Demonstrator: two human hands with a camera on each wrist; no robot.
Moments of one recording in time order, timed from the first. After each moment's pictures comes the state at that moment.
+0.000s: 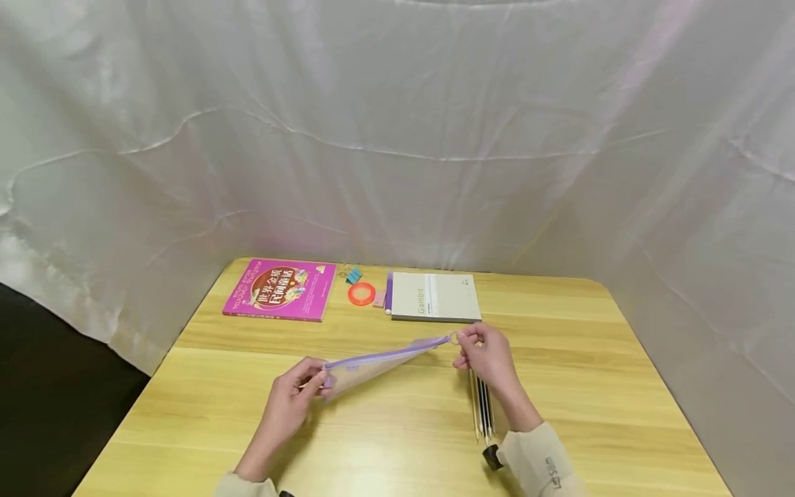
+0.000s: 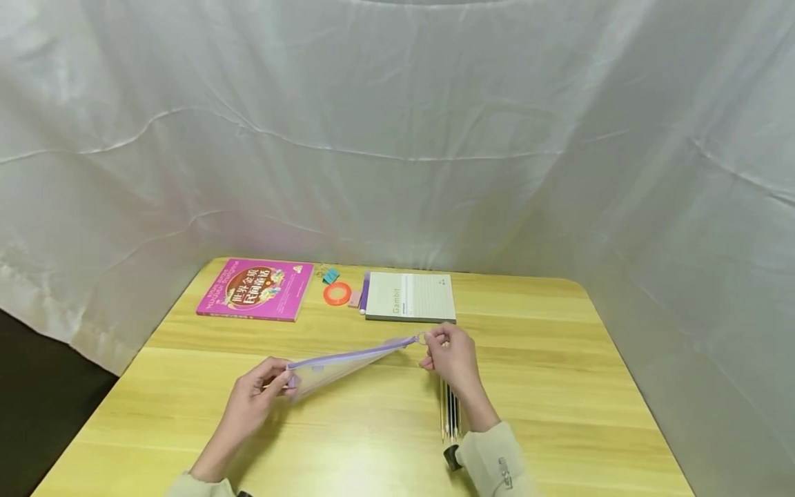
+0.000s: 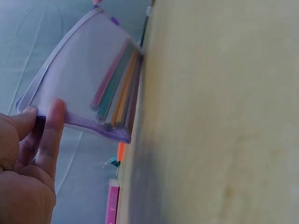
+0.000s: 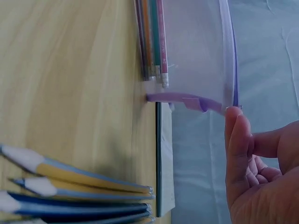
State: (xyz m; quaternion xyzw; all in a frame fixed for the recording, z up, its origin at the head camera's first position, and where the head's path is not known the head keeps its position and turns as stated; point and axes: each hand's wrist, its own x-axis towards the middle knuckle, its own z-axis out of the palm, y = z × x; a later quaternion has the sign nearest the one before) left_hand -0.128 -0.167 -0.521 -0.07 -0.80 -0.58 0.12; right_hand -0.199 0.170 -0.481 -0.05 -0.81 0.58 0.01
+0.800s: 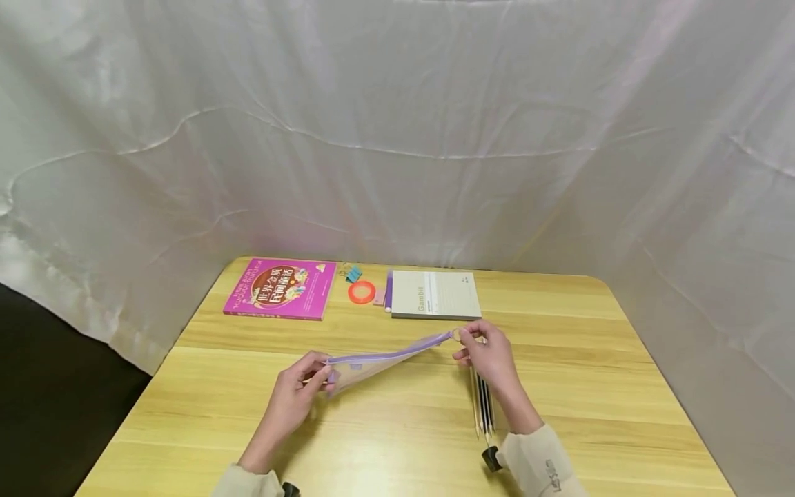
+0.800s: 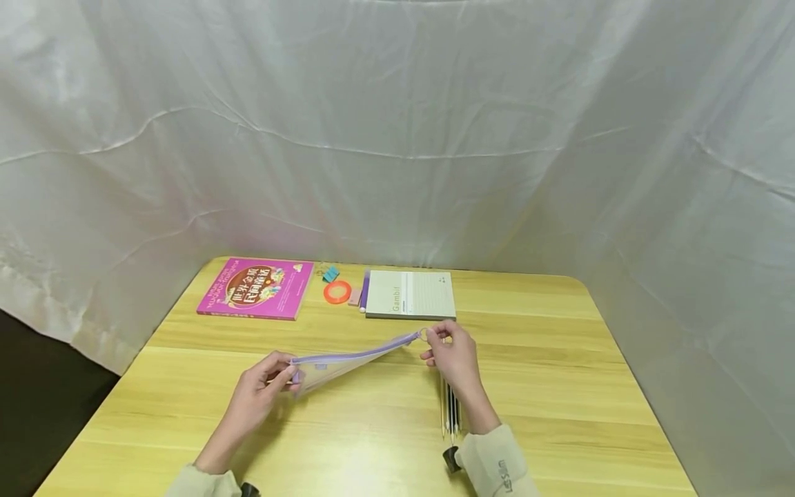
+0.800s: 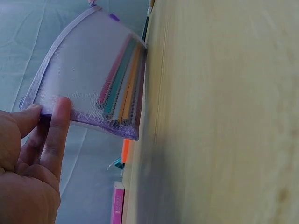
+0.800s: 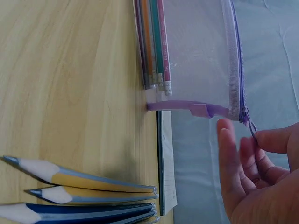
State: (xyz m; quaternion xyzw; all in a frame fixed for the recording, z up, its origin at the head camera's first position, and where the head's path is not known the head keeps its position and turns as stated) left_hand -0.133 -0.172 -0.520 -0.09 -0.82 -0.56 0.09; right_hand -0.198 0.176 -0.482 -0.06 -0.79 0.60 -0.01
